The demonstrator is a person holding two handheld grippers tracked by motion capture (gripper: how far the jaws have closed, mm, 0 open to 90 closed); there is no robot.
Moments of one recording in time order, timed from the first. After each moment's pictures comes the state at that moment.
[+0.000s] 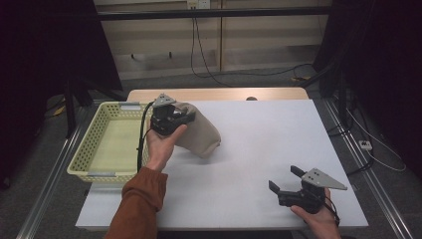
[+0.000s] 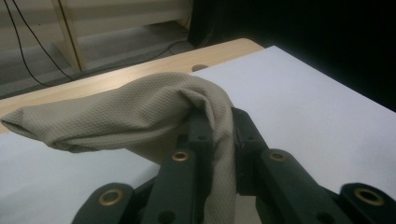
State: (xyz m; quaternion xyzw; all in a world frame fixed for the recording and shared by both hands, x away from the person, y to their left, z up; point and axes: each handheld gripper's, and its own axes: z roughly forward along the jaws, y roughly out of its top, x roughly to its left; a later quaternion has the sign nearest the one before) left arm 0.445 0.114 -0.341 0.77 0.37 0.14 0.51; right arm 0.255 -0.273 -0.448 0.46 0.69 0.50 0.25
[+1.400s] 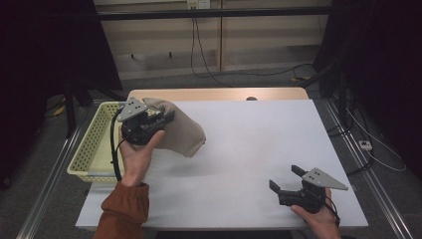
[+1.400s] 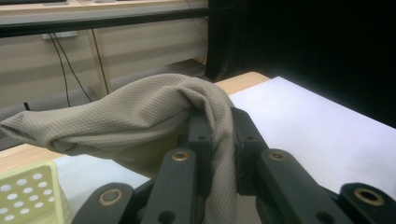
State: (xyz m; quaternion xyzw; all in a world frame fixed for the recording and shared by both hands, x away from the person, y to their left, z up) left arm 0.388 0.162 -0.302 0.73 0.35 0.22 0.54; right arm 0.255 -0.274 -0.447 0.46 0.69 0.50 0.26
